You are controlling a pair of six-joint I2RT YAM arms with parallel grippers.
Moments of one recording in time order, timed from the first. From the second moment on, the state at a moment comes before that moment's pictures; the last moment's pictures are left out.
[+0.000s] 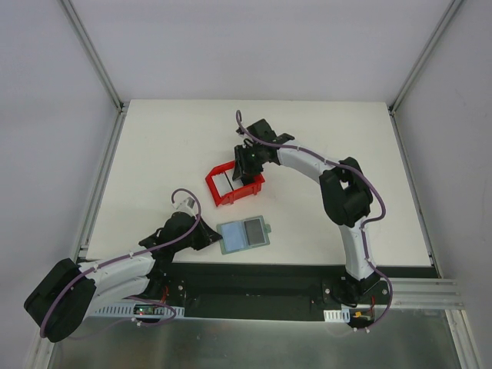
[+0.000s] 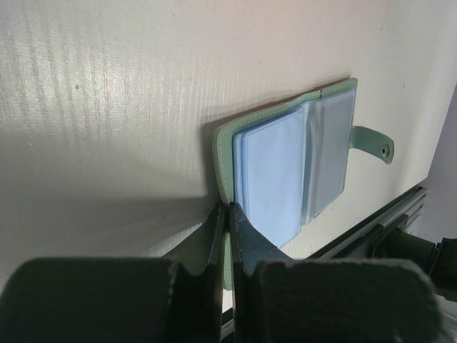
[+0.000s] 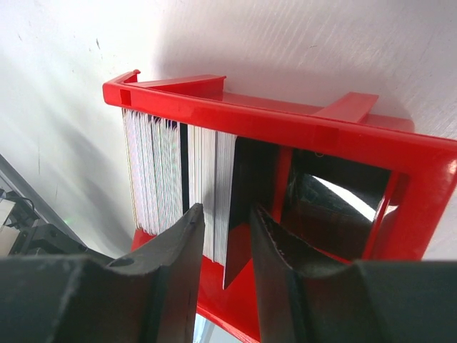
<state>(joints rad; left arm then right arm) -0.67 0.91 0.07 0.19 0.10 -1.07 0.66 2.14 1.69 -0.52 -0.40 0.39</state>
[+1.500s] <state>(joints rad) -0.67 0.93 0.08 0.20 0.12 -1.07 0.65 2.12 1.67 -0.51 -0.42 0.40</state>
